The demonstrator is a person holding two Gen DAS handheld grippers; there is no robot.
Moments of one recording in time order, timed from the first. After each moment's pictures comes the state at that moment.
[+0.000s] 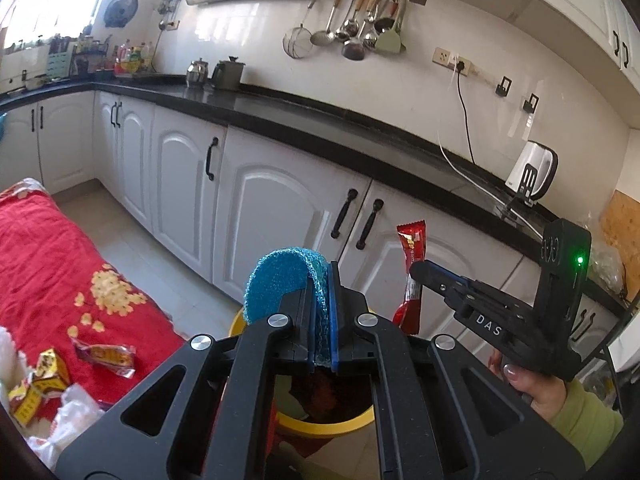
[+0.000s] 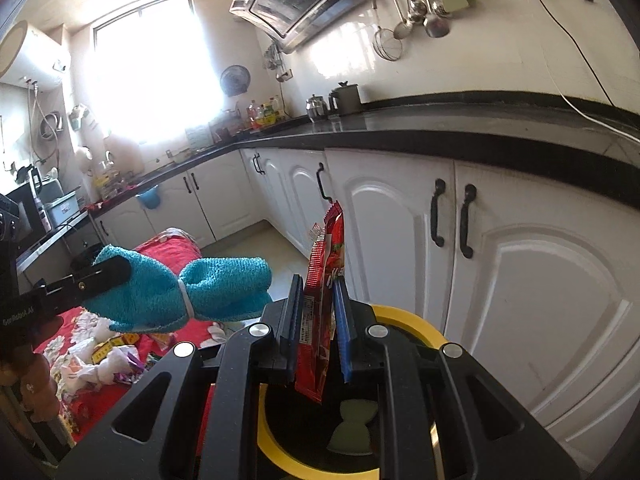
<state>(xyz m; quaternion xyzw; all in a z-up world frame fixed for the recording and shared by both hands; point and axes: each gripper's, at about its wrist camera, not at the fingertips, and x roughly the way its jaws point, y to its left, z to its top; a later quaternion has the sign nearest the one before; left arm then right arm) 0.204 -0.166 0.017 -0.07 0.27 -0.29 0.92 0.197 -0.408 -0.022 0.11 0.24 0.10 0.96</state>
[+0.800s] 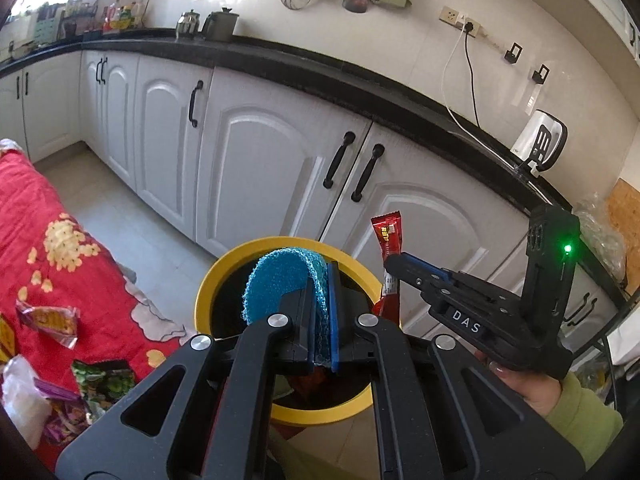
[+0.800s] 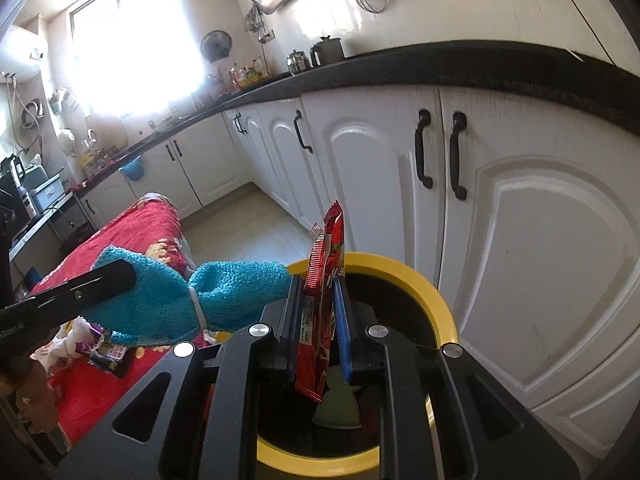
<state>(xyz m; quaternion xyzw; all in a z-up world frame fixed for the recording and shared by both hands) 0.227 -0.200 -0.039 -0.07 0.34 -0.30 0.89 0.217 -0.417 -0.077 0.12 0.31 0.09 0.94</state>
